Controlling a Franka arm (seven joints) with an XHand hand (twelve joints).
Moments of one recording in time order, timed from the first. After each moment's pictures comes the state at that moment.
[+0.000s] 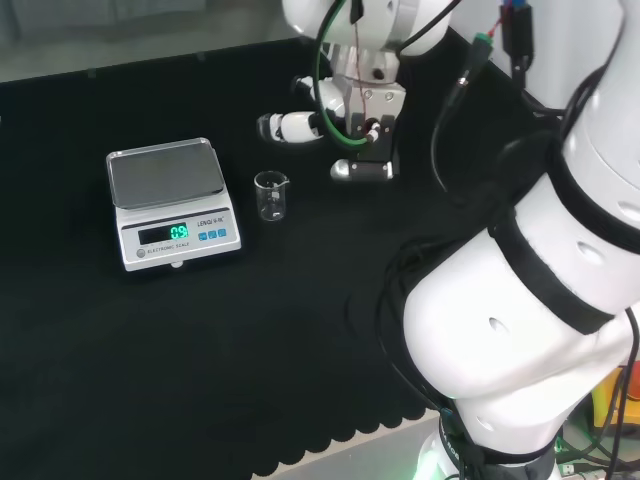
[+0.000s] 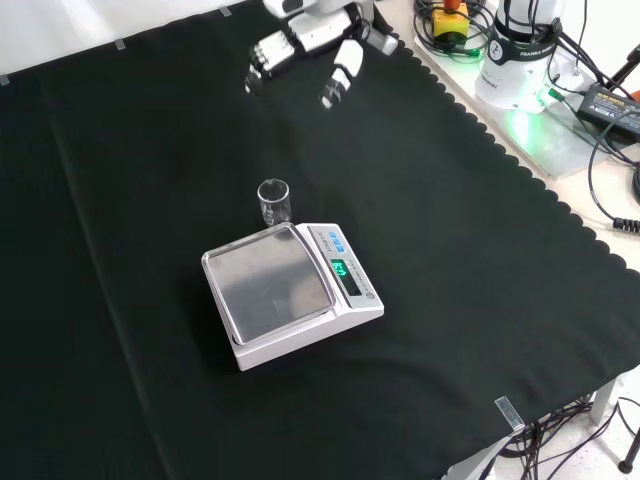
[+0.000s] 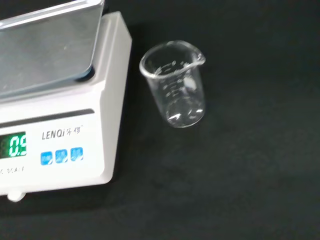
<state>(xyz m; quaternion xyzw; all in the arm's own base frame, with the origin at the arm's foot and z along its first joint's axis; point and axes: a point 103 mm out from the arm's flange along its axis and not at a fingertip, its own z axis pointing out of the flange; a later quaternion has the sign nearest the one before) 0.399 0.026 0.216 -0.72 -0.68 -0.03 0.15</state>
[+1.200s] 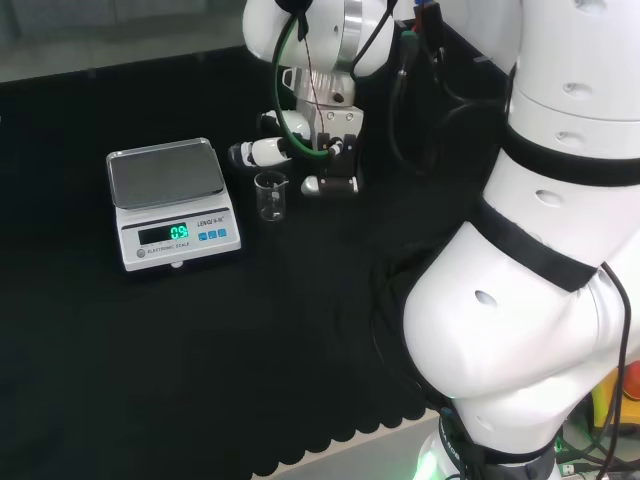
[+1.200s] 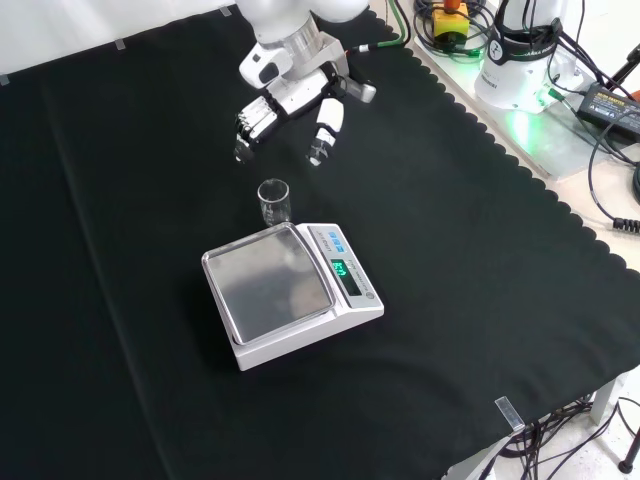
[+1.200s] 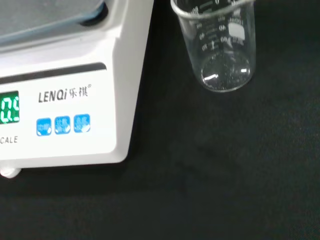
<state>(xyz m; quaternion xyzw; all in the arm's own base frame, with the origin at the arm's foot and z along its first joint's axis) 0.447 0.051 0.155 -0.69 -0.70 0.00 0.20</state>
